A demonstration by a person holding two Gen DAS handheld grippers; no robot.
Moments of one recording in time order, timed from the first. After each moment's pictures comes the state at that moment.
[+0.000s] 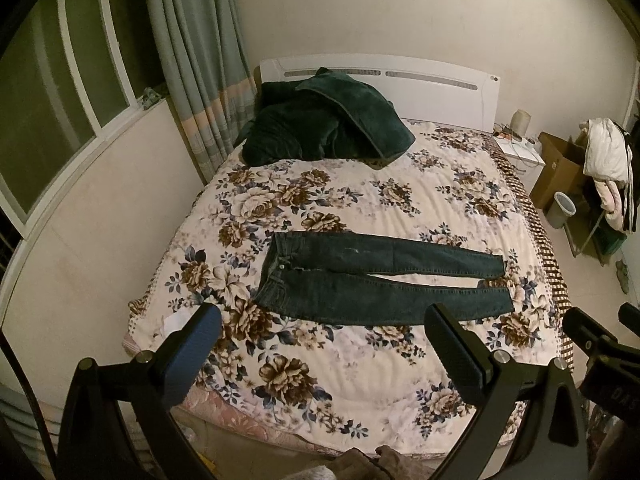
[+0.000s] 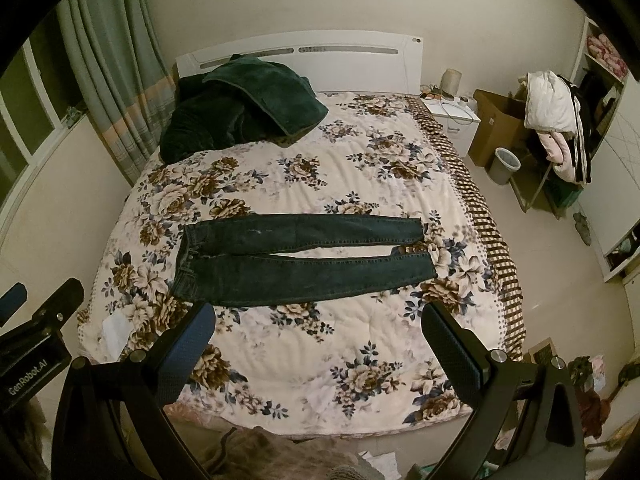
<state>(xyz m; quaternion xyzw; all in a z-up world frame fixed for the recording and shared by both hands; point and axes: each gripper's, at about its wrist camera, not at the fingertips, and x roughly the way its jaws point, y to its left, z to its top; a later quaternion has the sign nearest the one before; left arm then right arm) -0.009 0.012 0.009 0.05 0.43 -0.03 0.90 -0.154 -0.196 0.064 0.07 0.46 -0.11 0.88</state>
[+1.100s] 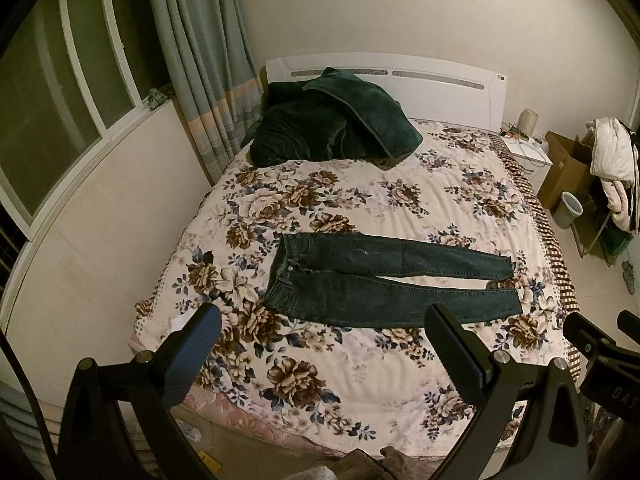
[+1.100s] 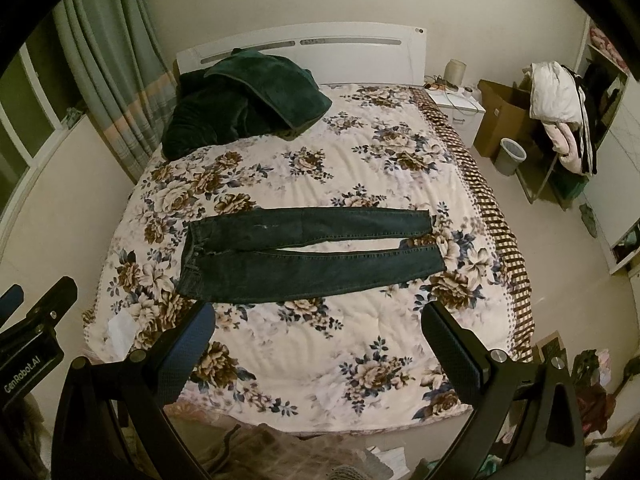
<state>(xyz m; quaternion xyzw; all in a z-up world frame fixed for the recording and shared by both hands) 0.002 0.014 0.001 0.05 0.43 -0.02 0.90 -0.149 -0.179 0.060 0.08 0.47 -0.10 0.88</state>
